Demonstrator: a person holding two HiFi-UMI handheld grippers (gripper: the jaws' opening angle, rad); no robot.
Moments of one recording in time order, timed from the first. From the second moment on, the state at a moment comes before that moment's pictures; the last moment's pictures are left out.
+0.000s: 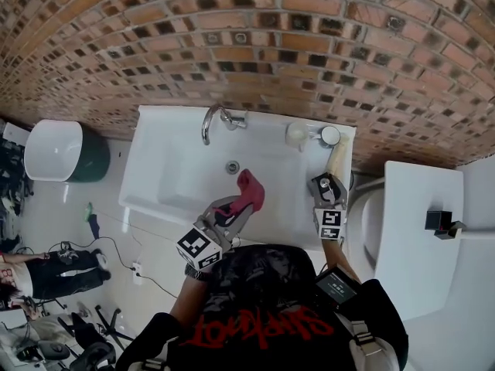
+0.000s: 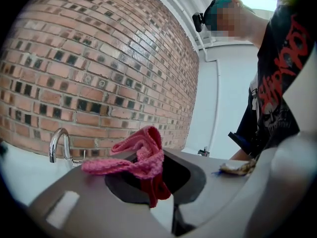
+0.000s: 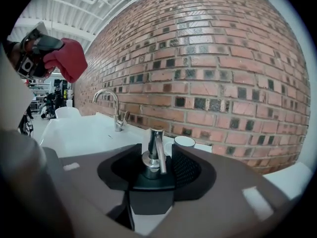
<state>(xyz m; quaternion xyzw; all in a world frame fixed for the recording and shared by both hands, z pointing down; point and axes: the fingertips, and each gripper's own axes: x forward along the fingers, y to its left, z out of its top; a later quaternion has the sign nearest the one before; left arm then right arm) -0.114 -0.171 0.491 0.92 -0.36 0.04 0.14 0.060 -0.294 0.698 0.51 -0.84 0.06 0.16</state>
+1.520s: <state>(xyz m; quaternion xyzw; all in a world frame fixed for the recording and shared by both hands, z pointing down) -0.075 -0.156 0.486 0.96 -0.24 0.07 0.11 0.064 -0.291 0.706 0.55 -0.83 0.08 0.09</state>
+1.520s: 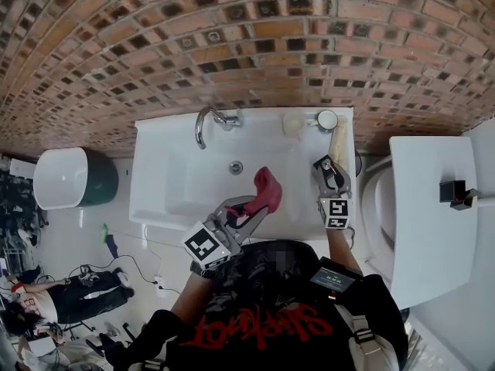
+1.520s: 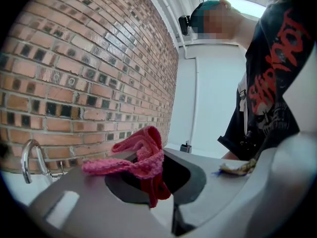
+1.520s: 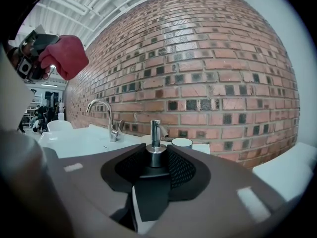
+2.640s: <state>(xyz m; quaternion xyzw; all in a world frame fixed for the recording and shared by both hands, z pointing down) 0.048 -0.140 0.487 0.99 -0.13 0.10 0.01 0.065 -0.200 0.449 0.50 -0.86 0.09 0.04</state>
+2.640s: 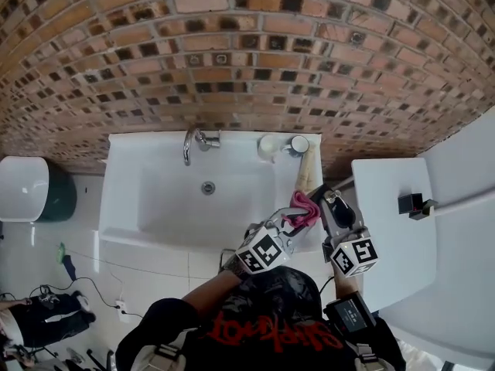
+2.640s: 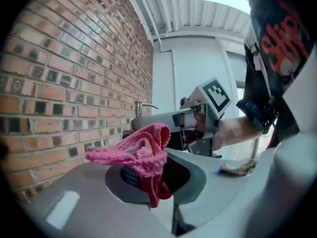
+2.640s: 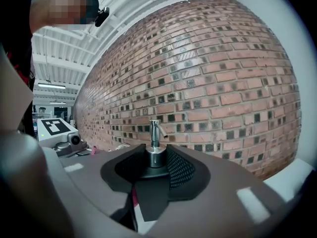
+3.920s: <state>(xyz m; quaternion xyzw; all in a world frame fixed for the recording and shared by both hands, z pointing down) -0.015 -0.095 0.411 0.98 0.05 0.00 0.18 0.020 -0.073 0.364 0.27 -0.96 0.00 0.01</state>
